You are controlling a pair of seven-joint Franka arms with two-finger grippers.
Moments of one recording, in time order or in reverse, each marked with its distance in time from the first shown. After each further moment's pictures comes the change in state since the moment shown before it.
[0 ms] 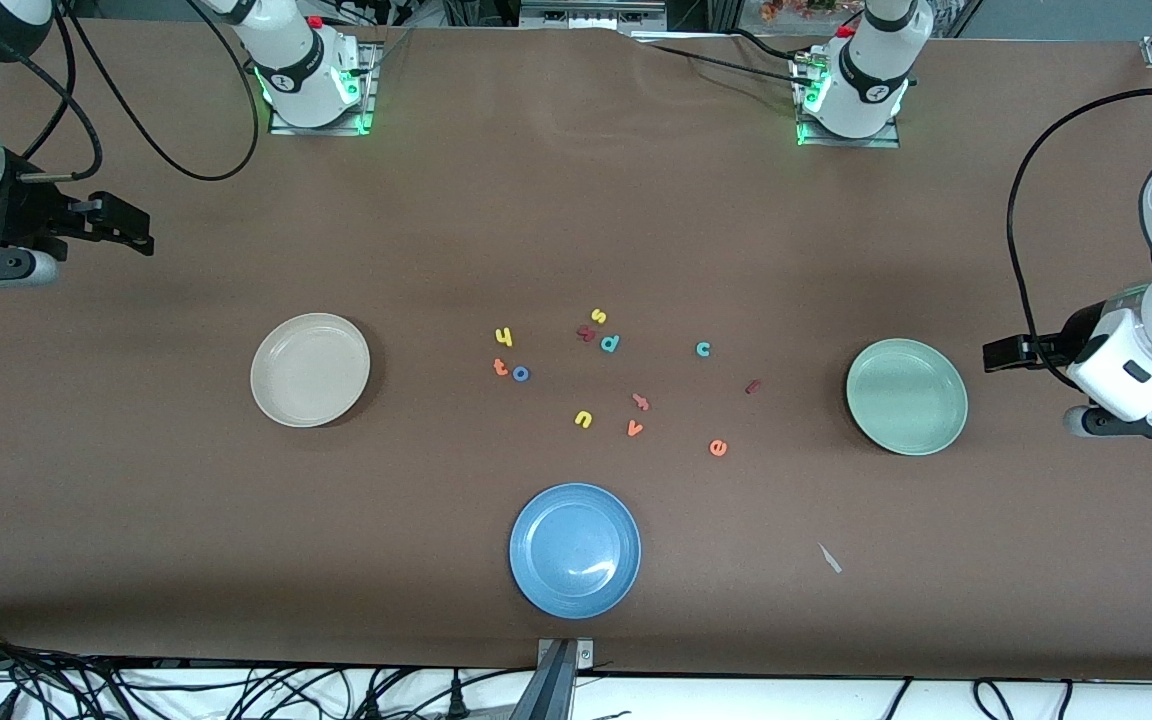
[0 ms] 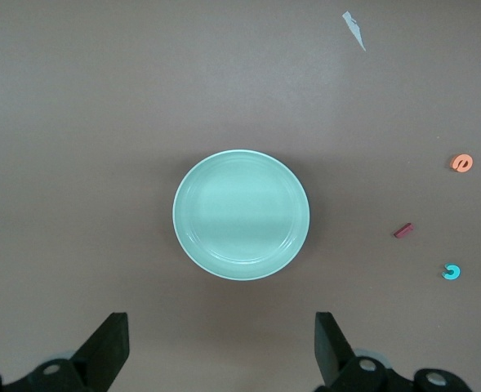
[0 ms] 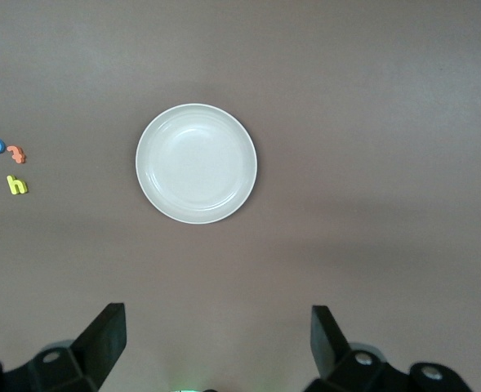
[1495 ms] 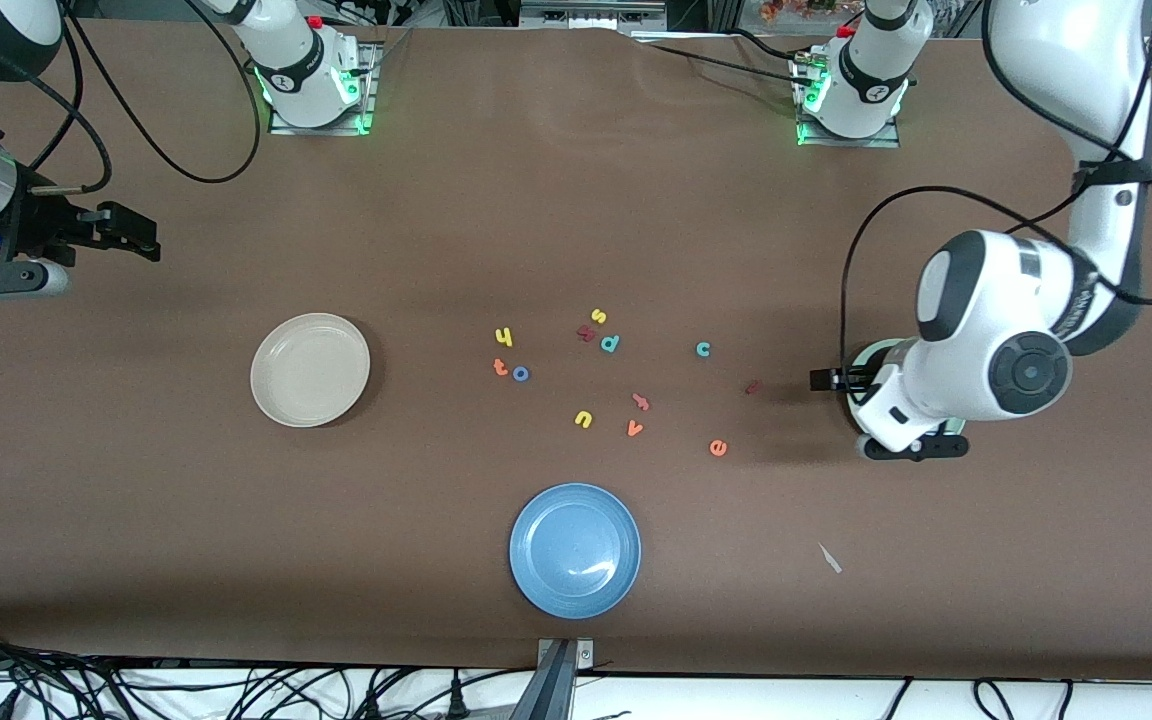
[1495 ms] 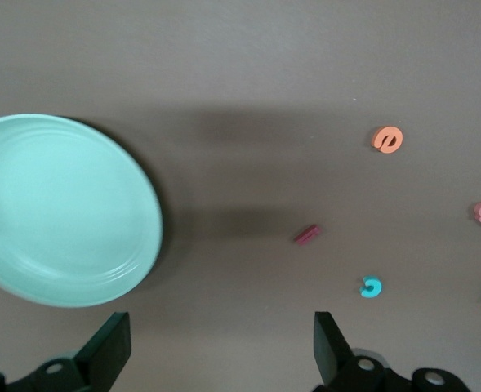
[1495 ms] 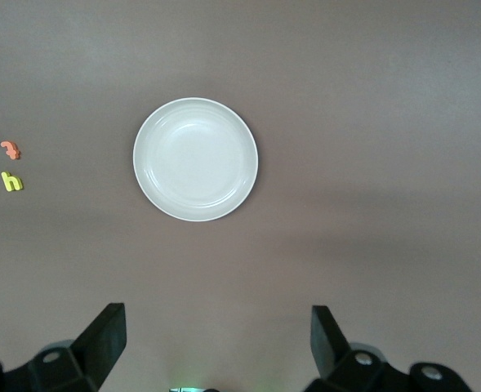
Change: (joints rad) left arm -0.072 0.146 -0.158 -0.186 -0.090 0.237 -0.201; right arm 0.000 0.024 0.000 0.000 0.007 -0.001 0.000
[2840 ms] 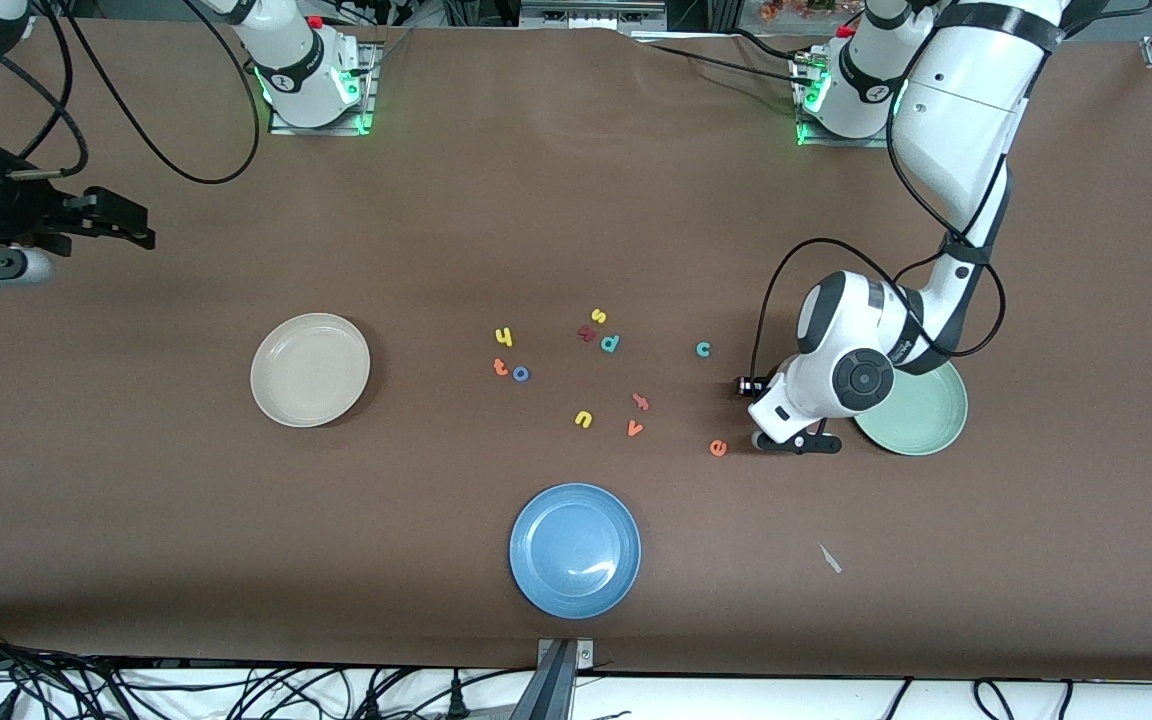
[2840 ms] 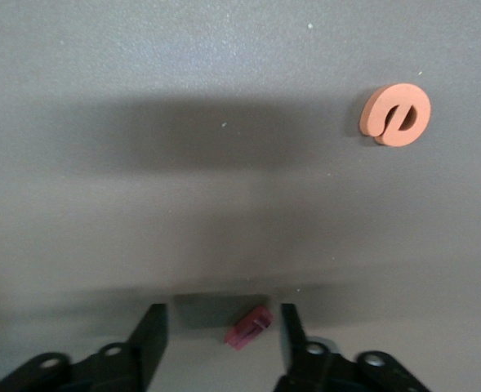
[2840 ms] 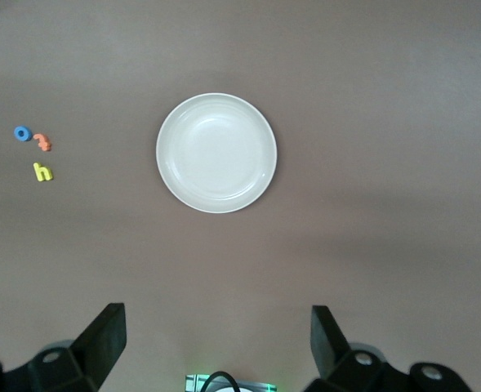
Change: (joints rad) left arm -0.047 0.168 -0.065 -0.160 0.000 0.370 0.000; right arm 0.013 0.001 -0.006 0.049 0.045 -0.059 -0.015
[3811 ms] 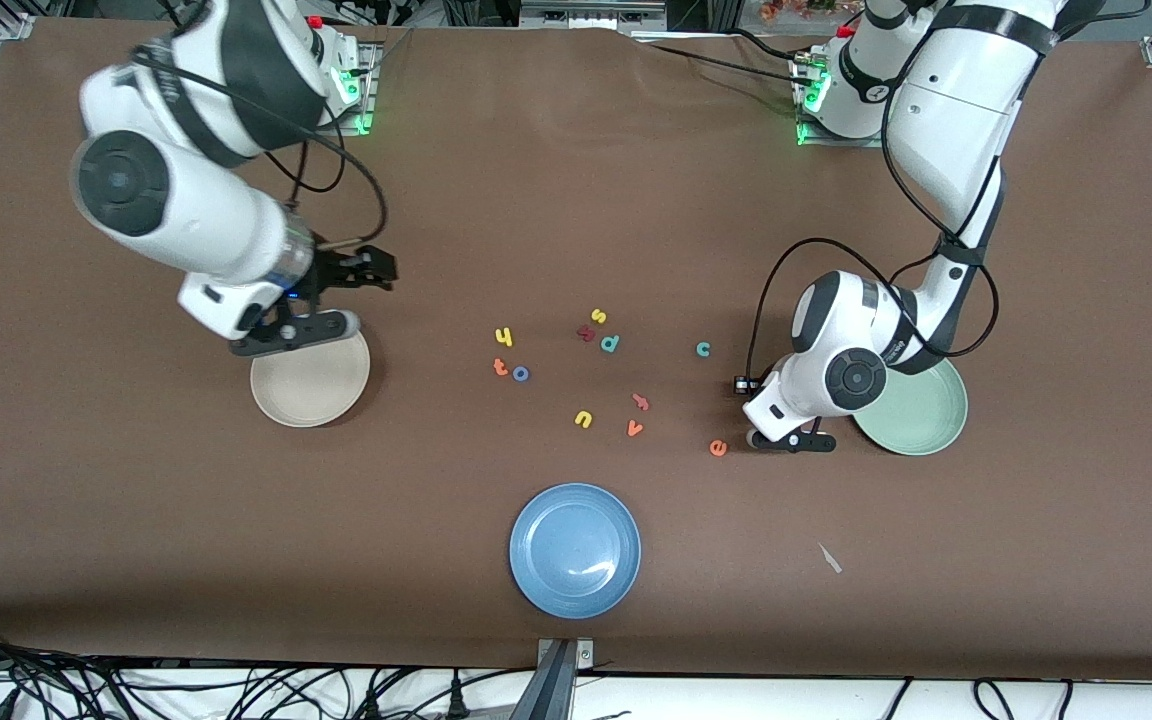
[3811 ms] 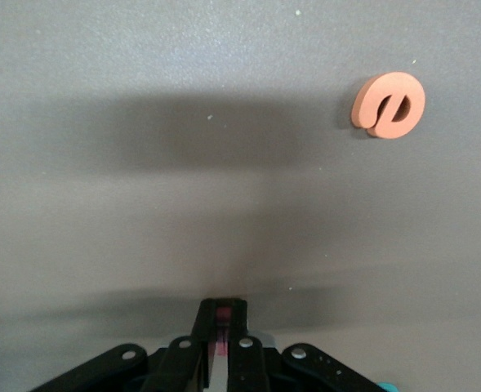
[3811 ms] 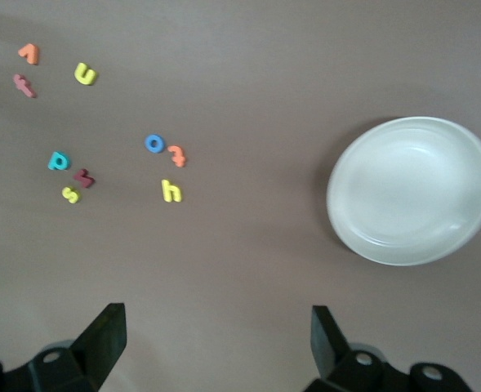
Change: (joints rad) left arm -0.010 0.005 0.001 0.000 0.000 0.001 -0.001; right arm 0.172 0.222 0.210 -0.008 0.090 0.236 0.299
